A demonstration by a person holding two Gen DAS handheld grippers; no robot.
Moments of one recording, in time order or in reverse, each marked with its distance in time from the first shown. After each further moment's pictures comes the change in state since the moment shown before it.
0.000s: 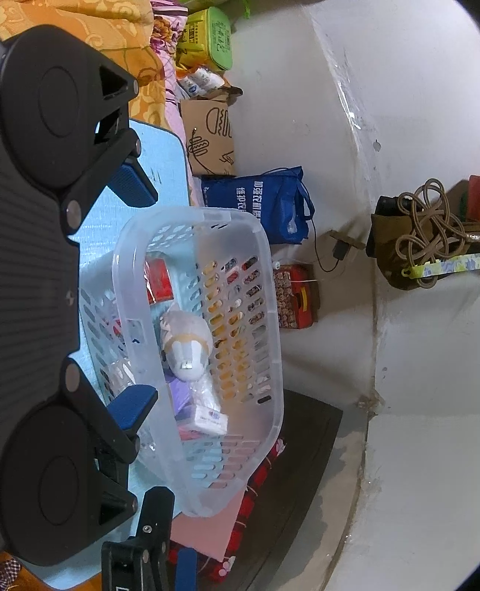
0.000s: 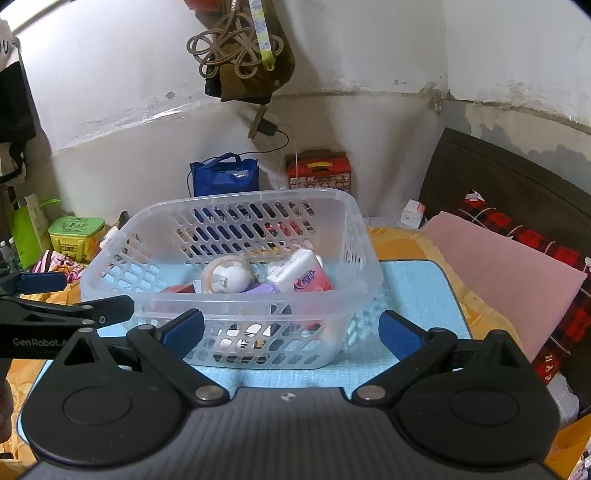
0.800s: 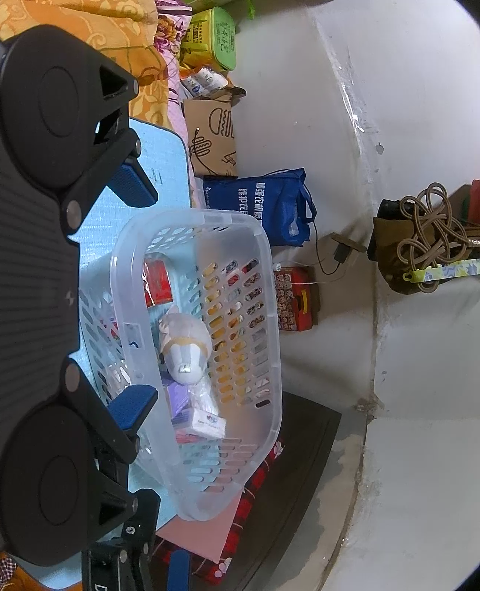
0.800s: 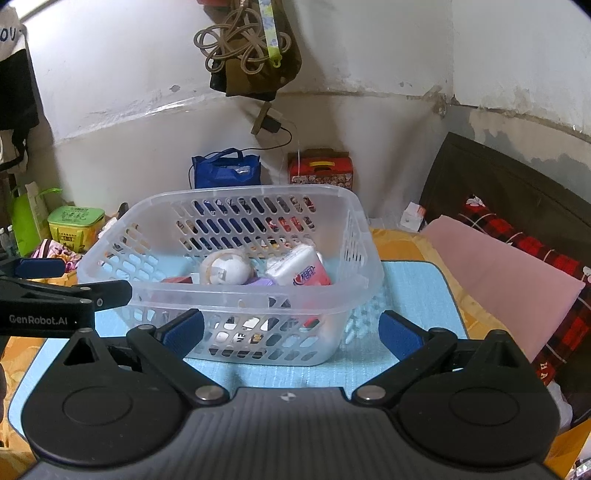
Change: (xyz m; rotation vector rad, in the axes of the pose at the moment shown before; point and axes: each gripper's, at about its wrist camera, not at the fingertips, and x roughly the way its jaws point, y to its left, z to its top) left arm 0.003 0.003 0.001 -0.016 0.002 0.000; right arm 0.001 0.006 -0.004 -0.037 0.002 -0.015
